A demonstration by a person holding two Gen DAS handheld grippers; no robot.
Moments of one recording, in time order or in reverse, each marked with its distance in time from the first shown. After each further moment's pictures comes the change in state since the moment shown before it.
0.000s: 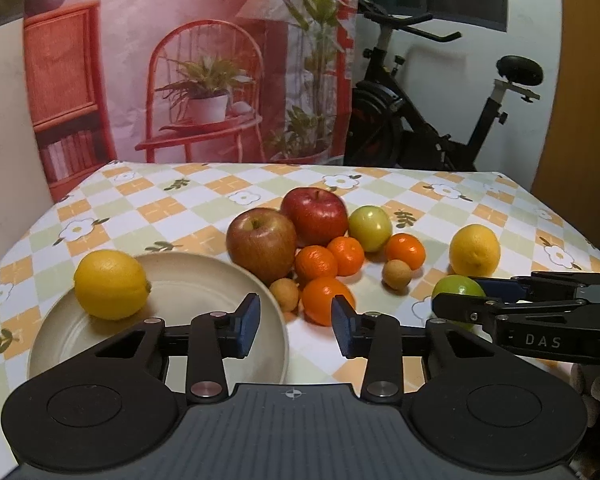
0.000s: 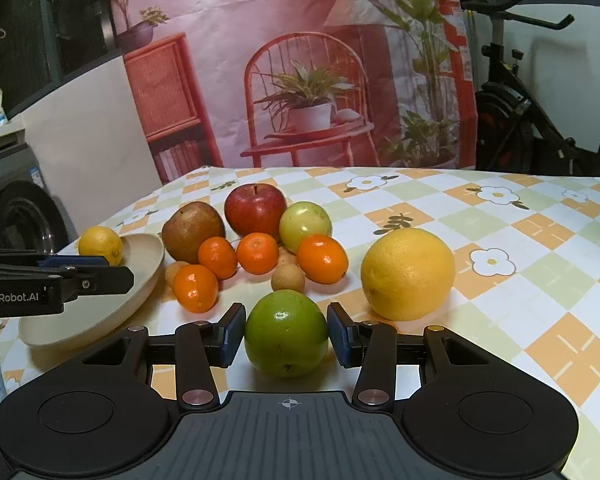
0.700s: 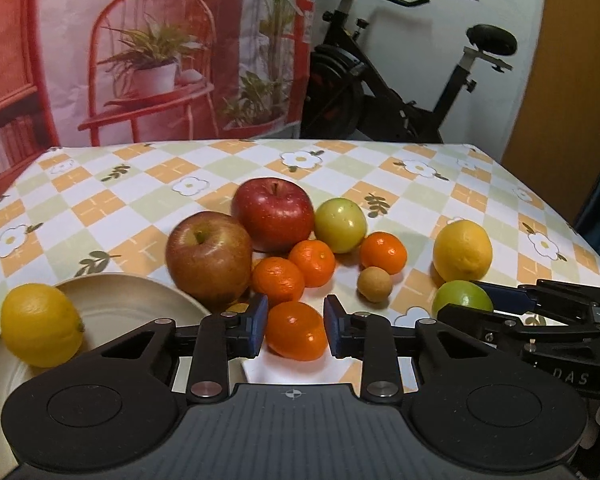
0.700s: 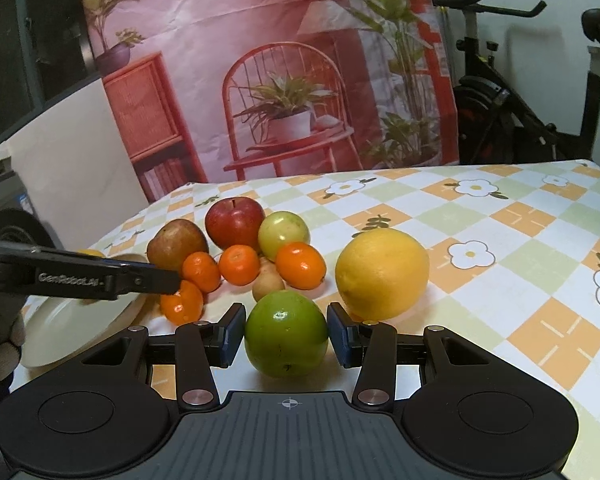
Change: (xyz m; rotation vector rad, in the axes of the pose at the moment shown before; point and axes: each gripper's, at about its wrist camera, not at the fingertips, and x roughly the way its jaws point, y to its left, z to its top) left arm 0.057 0.000 0.023 0.039 0.125 -0.150; right arm -0.005 -0.010 -0.003 0.068 -0.031 -0.025
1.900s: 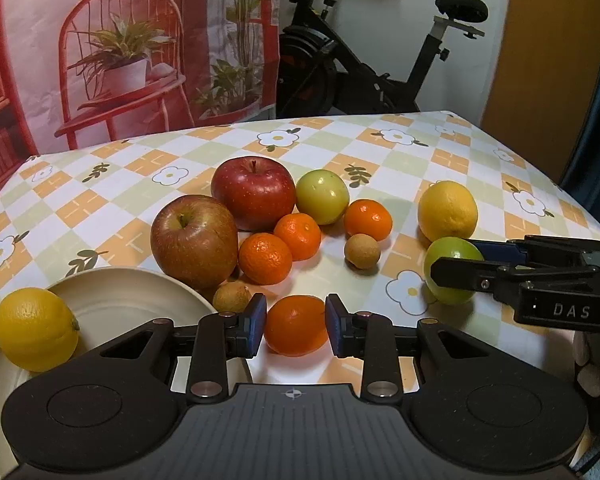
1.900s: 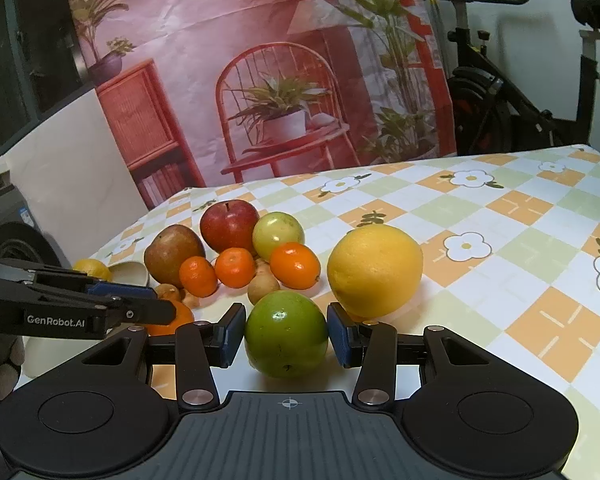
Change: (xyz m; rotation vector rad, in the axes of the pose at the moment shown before) left arm 0.002 0.001 -0.008 0.093 0.047 -0.037; right arm 0.000 -0.007 0.001 0.055 -0.001 0.008
